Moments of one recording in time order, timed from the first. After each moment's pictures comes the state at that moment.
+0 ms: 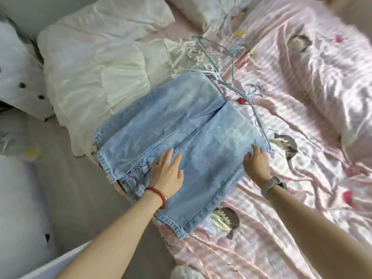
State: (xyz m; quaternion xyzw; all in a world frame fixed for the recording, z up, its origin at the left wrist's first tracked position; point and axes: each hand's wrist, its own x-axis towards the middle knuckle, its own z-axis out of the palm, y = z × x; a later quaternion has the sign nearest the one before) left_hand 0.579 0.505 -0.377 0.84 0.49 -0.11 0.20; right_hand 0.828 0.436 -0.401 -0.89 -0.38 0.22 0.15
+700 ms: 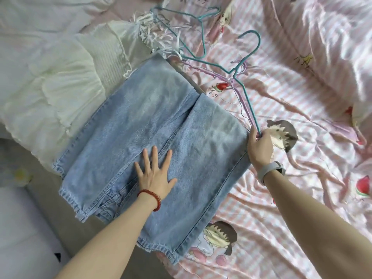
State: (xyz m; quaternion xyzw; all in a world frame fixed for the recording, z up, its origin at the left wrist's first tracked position) left_hand 0.649 0.556 -0.463 0.84 0.46 -0.26 0.11; right_hand 0.923 0.476 -0.479 -0.91 -0.11 0.22 0.33
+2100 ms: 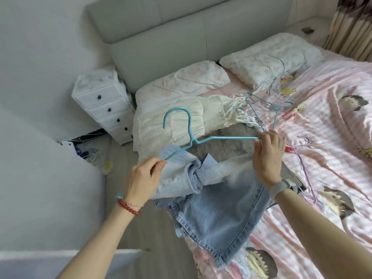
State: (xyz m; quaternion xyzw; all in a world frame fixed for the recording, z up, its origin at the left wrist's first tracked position) left_hand 0.468 0.500 -0.188 0.77 0.56 0.30 0.08; right_hand 0.763 0.516 -0.261 -0.73 -0.55 0.00 0.41
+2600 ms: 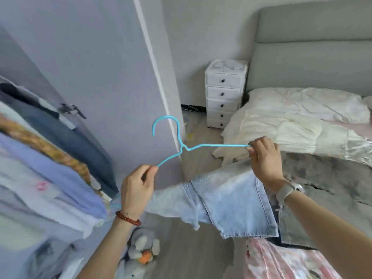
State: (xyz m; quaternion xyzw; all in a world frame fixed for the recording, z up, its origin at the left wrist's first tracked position) left_hand 0.249 0.194 -0.161 0.43 0.78 0.45 -0.03; right_hand 0.479 0.407 -0.189 -0.39 -0.83 0.06 0.39
